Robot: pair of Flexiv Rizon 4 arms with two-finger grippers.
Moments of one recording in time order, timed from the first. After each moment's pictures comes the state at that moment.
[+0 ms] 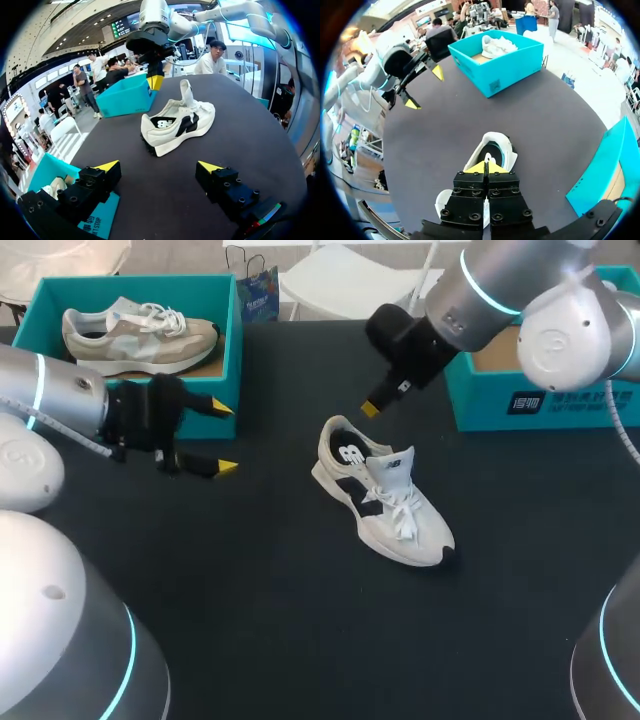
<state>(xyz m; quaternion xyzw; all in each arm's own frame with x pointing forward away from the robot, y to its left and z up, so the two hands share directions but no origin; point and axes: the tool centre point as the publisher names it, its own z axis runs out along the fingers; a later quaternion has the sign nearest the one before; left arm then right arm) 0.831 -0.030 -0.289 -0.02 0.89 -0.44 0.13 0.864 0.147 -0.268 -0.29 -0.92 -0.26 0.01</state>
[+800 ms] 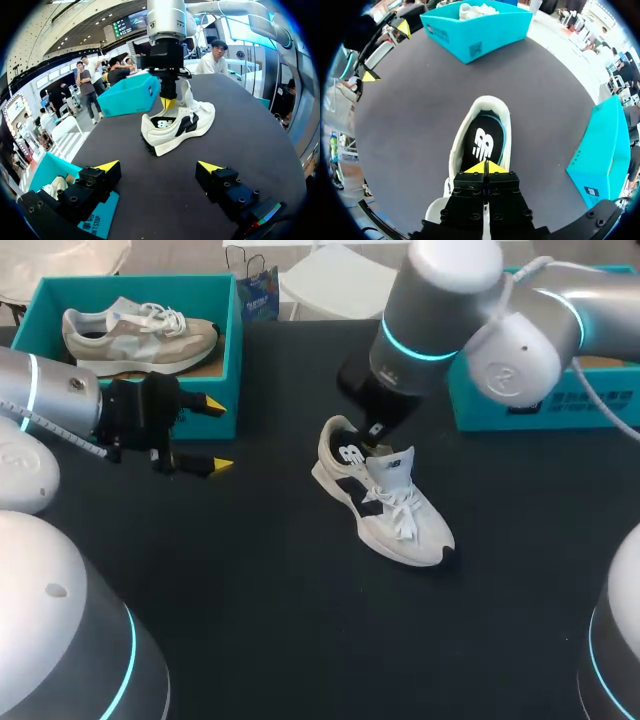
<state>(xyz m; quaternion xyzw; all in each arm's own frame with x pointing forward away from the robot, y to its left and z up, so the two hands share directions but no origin) 0.826 -0.028 -0.287 -0.03 0.89 -0.44 0.14 0.842 0.141 -0.330 -0.36 -0.93 -0.10 -0.07</state>
